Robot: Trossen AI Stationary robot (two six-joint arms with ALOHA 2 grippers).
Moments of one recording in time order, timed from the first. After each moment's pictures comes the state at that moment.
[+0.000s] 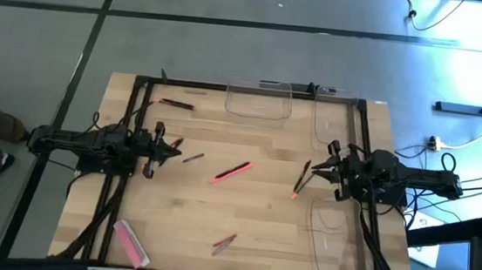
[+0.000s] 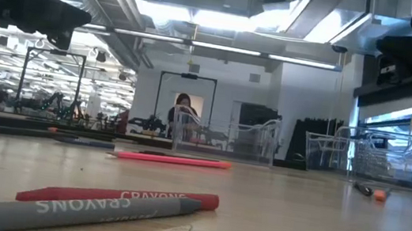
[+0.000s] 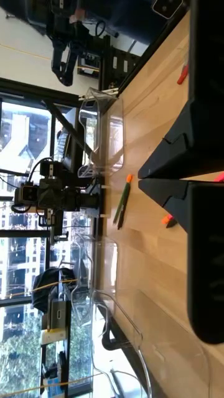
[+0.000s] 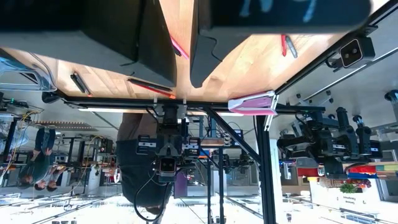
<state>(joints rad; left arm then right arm) 0.00 0.01 0.01 0.01 0.00 -0.07 0.00 0.00 0.01 0.09 -0.15 0.02</state>
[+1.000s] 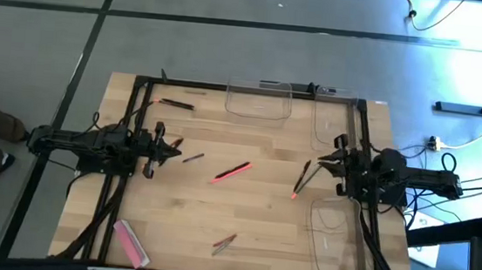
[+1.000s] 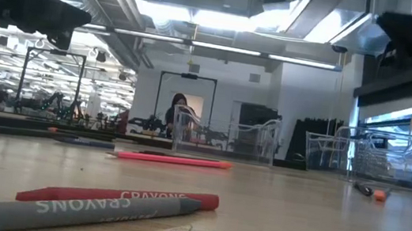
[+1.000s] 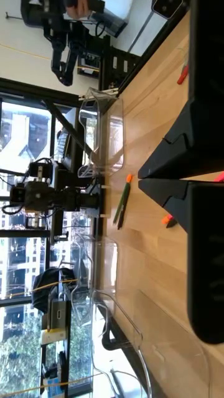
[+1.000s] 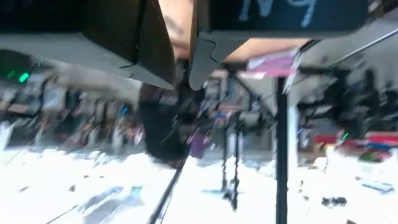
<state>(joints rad) 0.00 0.01 0.01 0.01 0.00 -0.07 0.00 0.00 0.03 0.28 -0.05 -0.02</state>
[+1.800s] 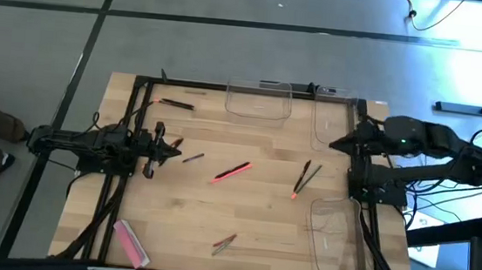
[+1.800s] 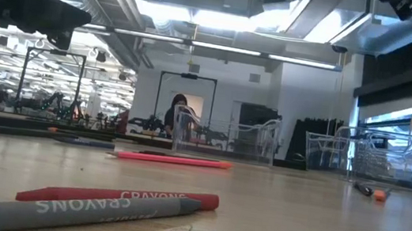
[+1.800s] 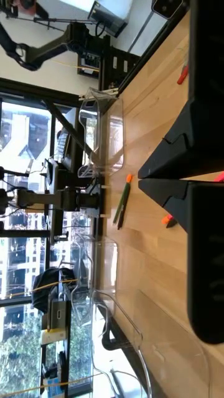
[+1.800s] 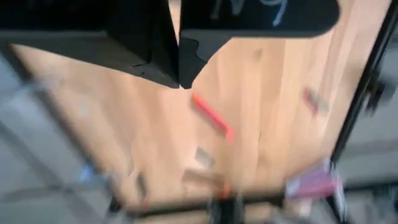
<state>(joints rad) 0.00 0.01 0.01 0.01 0.00 -0.07 0.00 0.69 1.09 -1.00 0.06 0.12</state>
